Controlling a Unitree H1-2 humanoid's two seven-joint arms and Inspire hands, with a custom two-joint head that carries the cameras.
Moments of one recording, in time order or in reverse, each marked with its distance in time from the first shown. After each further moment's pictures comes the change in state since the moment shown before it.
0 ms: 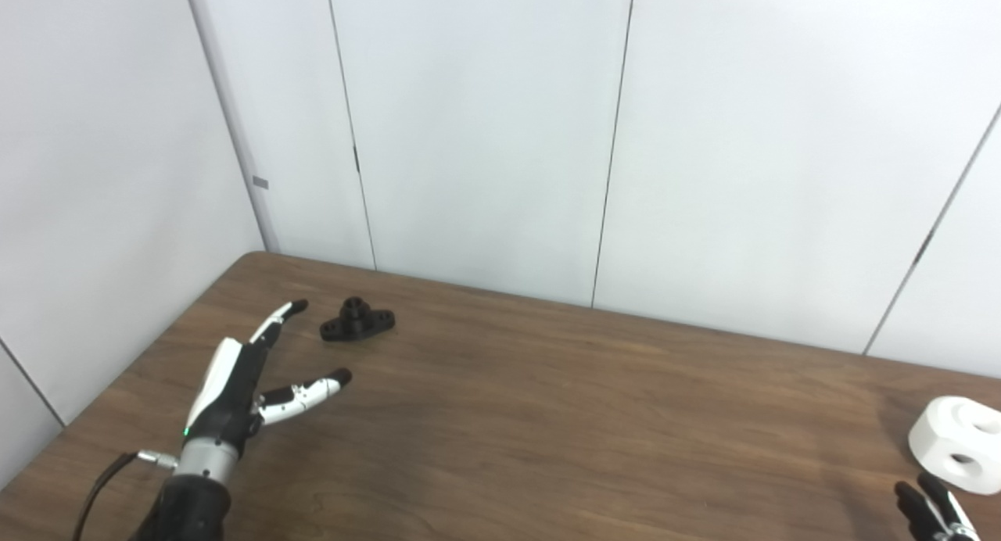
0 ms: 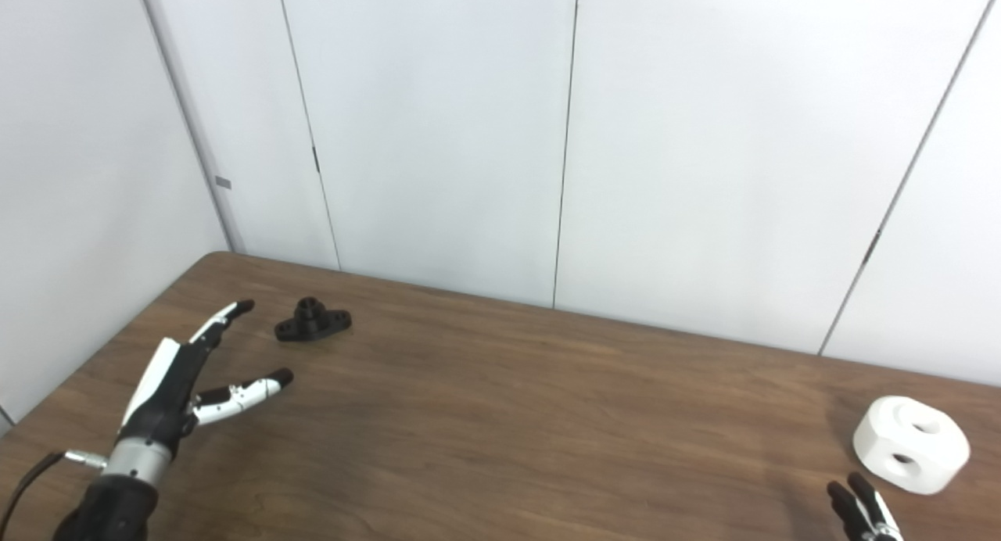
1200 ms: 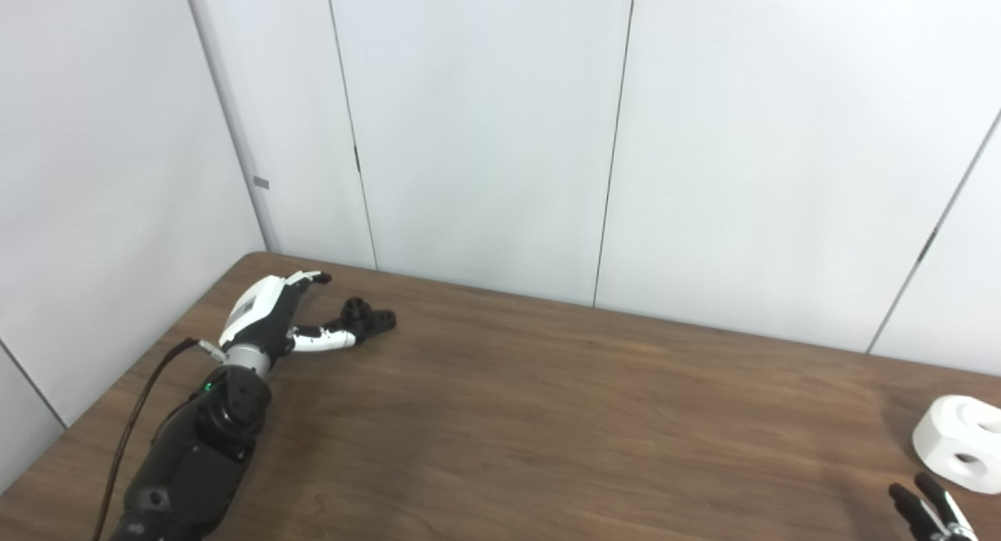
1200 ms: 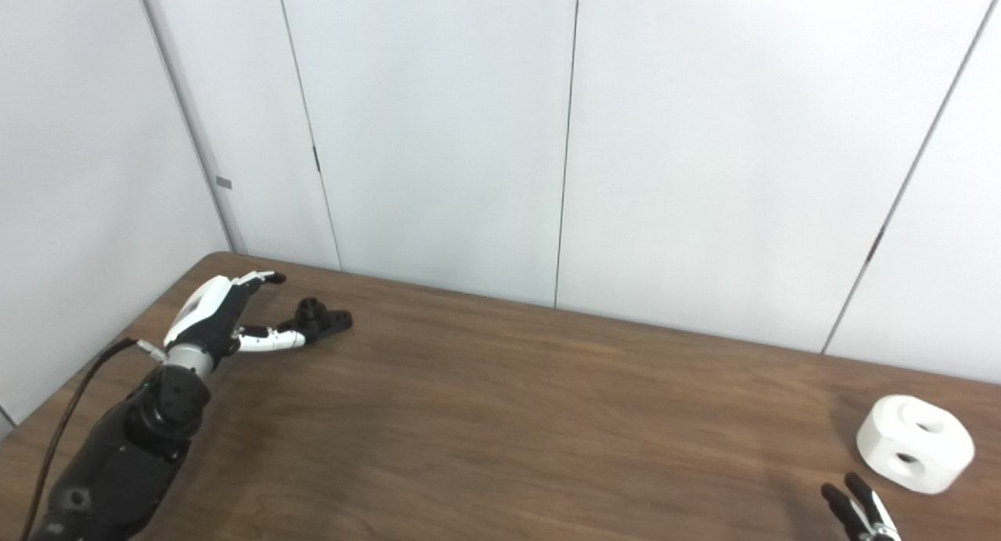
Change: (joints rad) left arm -0.343 0.178 -0.274 0.467 0.187 0.076 0.020; right arm 0.012 0.000 -0.002 -0.011 -0.017 0.001 -0.001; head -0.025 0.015
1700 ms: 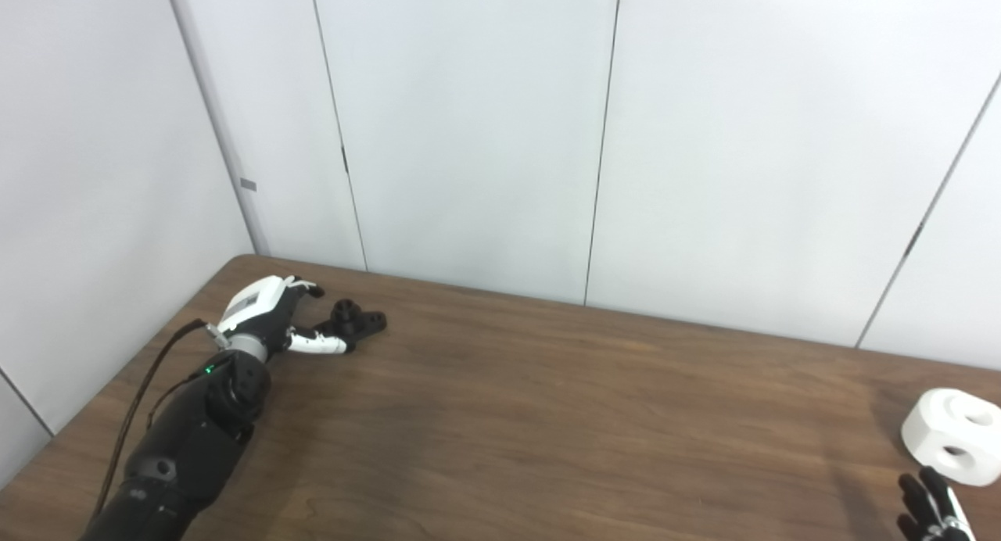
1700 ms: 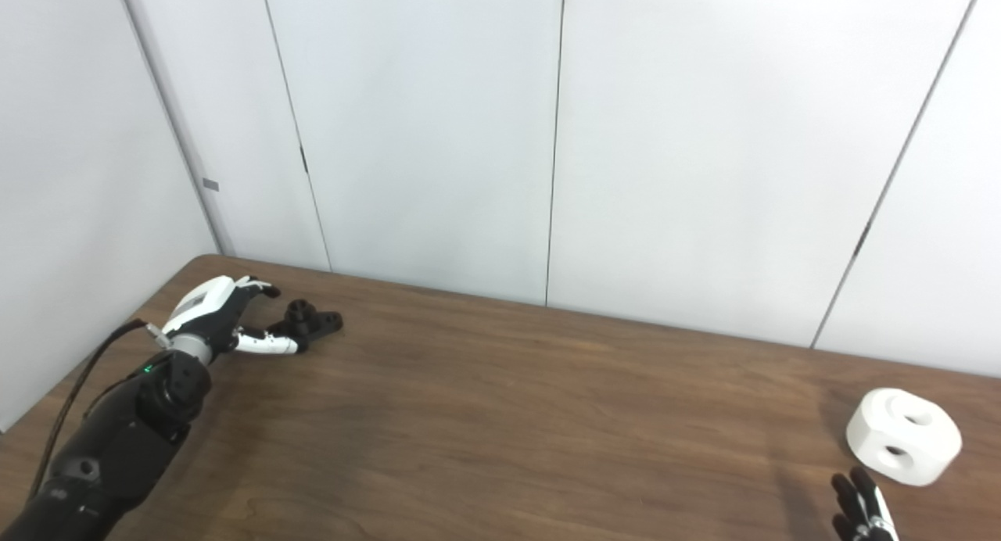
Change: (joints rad) left arm -0.086 0.052 -0.129 0.116 0.062 0.044 -0.047; right arm 0.002 -0.011 0.005 -0.003 0.076 0.019 0.026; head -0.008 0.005
